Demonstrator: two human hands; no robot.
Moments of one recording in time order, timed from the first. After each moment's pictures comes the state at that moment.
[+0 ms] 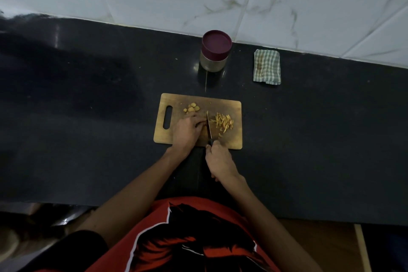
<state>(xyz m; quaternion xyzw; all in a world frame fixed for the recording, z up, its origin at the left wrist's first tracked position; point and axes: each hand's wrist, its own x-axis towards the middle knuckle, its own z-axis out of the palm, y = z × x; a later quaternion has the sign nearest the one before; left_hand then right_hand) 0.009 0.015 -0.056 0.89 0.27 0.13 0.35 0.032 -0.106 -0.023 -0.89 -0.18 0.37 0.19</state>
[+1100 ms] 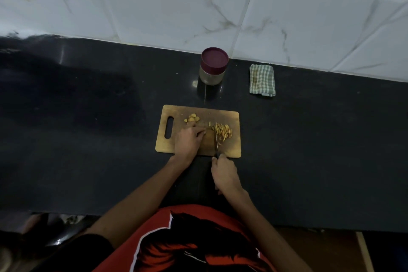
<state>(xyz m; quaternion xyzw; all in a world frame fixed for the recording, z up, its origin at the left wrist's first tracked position) 0.011 0.010 -0.058 0.89 0.30 0.11 0.32 0.025 -0.123 -0.020 -0.91 -0.13 0.35 0.21</state>
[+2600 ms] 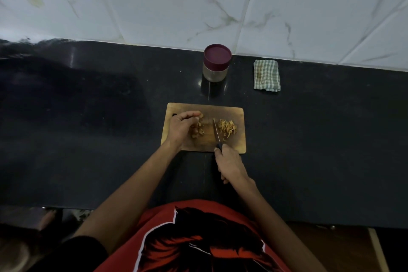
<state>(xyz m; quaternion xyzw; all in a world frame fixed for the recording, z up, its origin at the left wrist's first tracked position) 0.002 0.042 -0.032 0.54 0.36 0.15 0.74 0.038 -0.123 -0.018 -0.89 -0.16 0.36 0.23</state>
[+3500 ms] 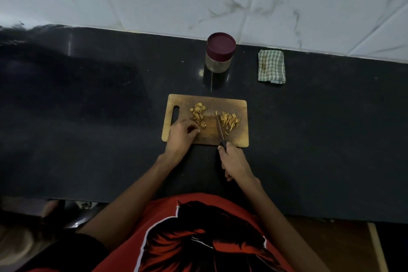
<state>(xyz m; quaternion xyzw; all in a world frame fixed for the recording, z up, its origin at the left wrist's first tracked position) -0.031 0.027 -0.048 0.86 0.31 0.10 0.39 0.039 -0.132 -0.027 -0.88 -0.16 0.39 0.21</state>
